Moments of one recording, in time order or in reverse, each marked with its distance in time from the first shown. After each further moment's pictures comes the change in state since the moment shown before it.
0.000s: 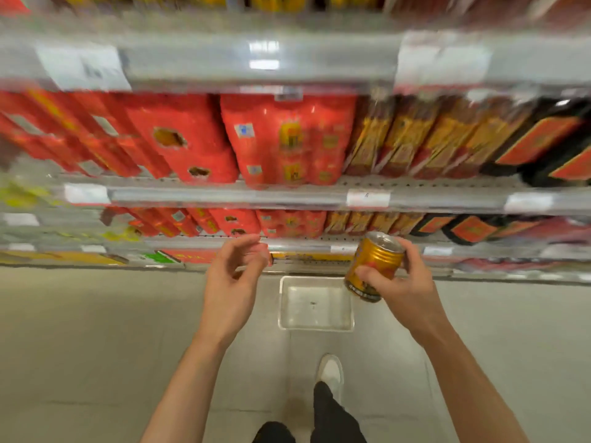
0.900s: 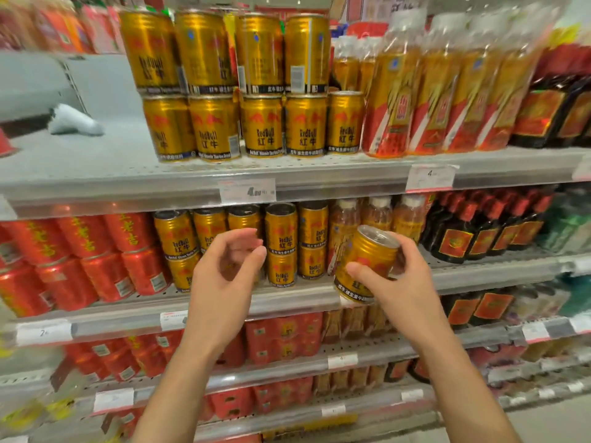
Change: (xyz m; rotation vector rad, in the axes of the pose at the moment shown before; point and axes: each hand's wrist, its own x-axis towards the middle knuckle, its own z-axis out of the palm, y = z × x) left_hand 0.011 0.339 -0.070 -0.102 -0.123 0.648; right_hand -0.102 -0.330 -0.034 0.038 0.315 -0.535
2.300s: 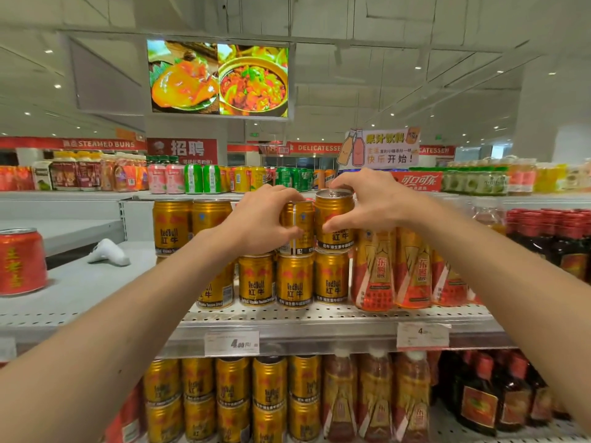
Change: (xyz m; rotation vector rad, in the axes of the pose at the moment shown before) left_hand 0.231 0.188 0.057 0.998 -0.216 0.623; right_hand 0.230 -0.256 -0.052 -0.969 -0.180 -0.785
